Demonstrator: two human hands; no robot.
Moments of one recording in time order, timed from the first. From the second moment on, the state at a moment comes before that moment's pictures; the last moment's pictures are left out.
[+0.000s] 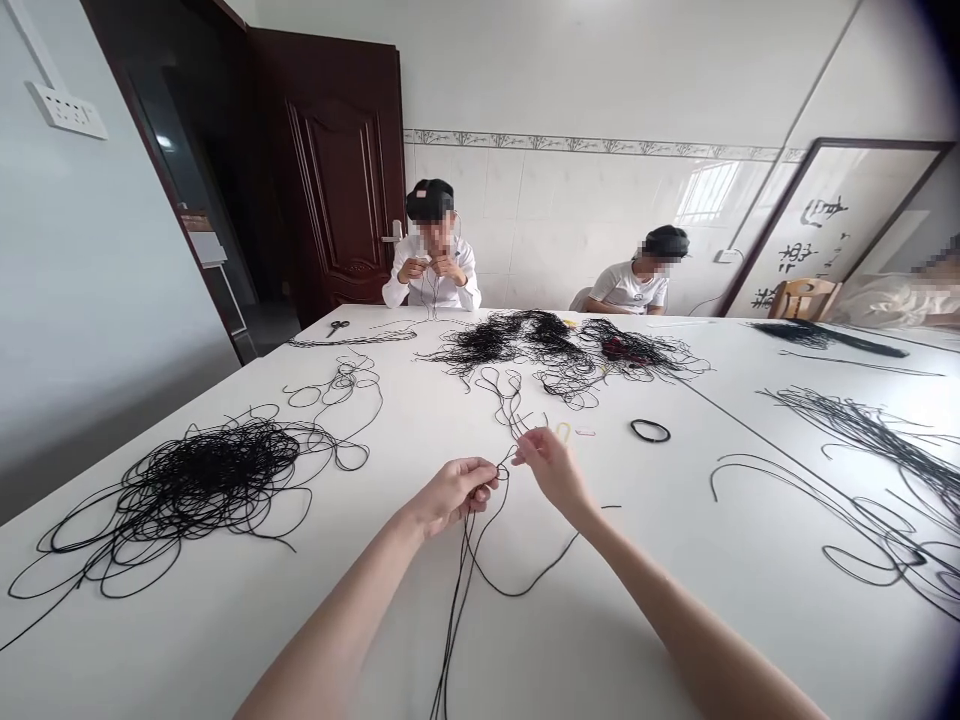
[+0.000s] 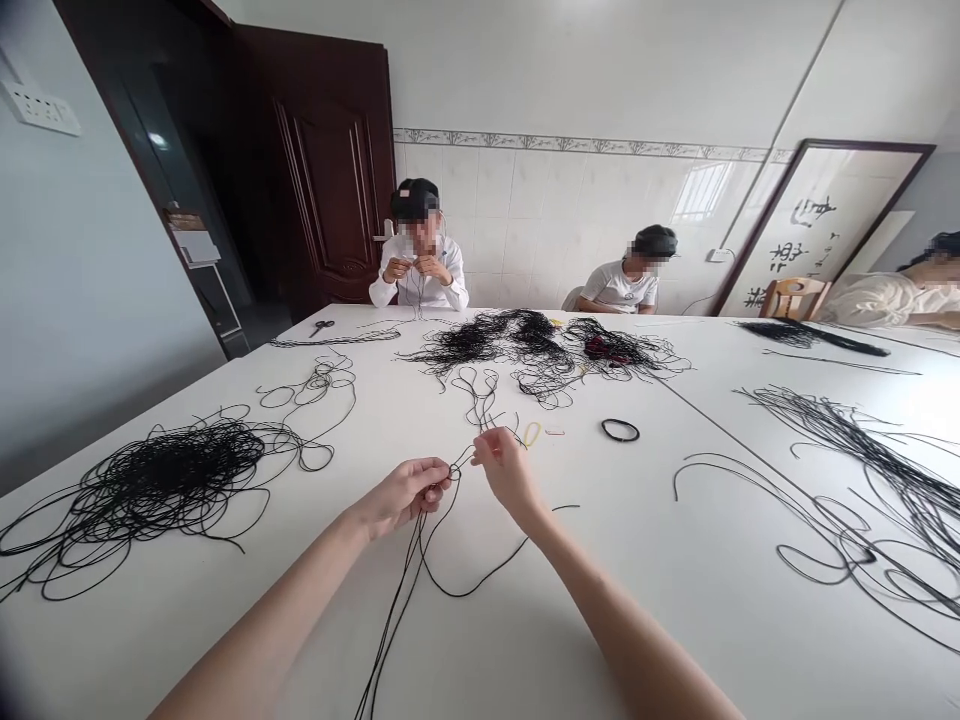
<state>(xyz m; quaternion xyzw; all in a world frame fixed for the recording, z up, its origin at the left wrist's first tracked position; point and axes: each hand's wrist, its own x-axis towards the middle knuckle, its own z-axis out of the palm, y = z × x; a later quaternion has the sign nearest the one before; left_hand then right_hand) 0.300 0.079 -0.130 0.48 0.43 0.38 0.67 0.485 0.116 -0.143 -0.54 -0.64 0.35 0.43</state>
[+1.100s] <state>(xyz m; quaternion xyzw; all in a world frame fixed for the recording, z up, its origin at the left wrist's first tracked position) 0.316 0.078 -0.136 0.45 0.46 0.47 0.61 0.475 0.096 -0.160 -0.49 -0.68 0.37 0.41</state>
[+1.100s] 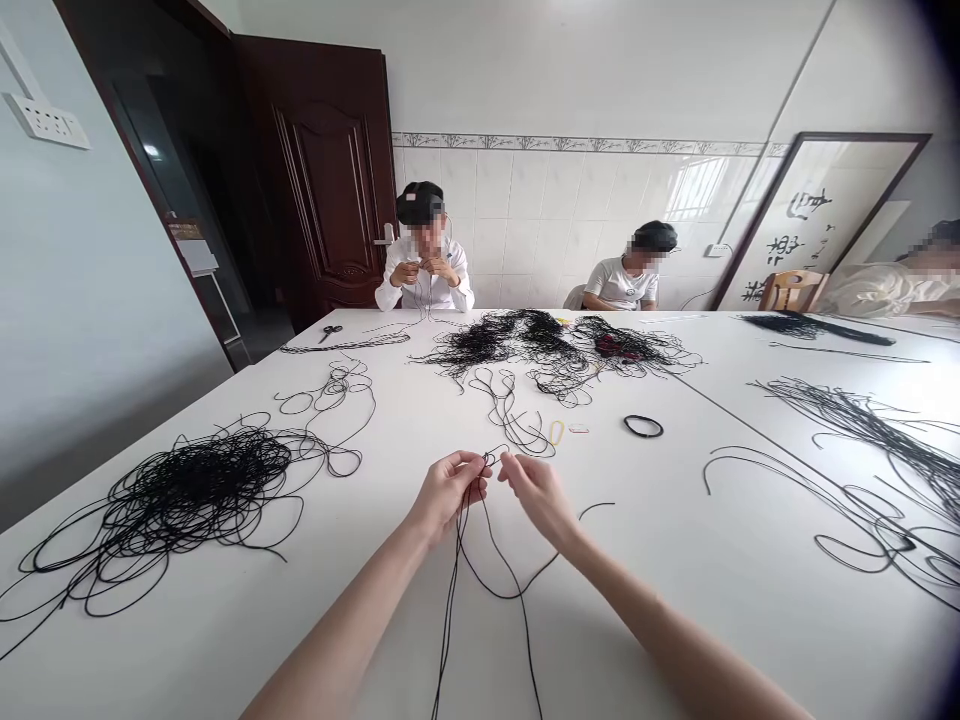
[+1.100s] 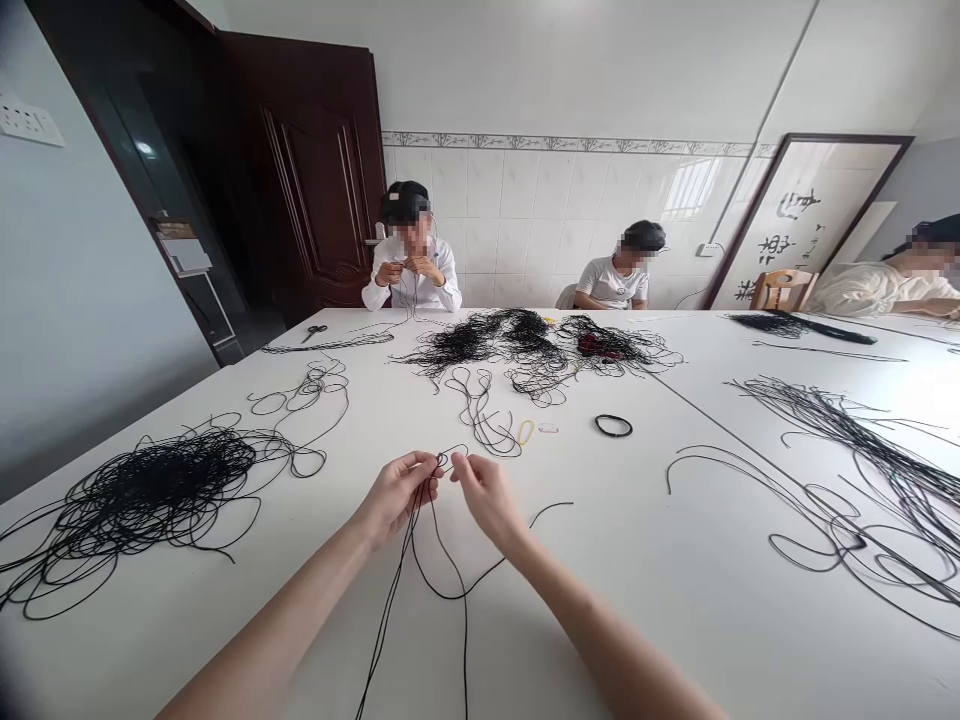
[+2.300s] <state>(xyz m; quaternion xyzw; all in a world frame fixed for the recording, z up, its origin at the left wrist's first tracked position) 0.325 0.069 -0.133 0.56 0.46 0.31 0.61 0.496 0.114 -0.148 -0.53 -0.60 0.39 0.45</state>
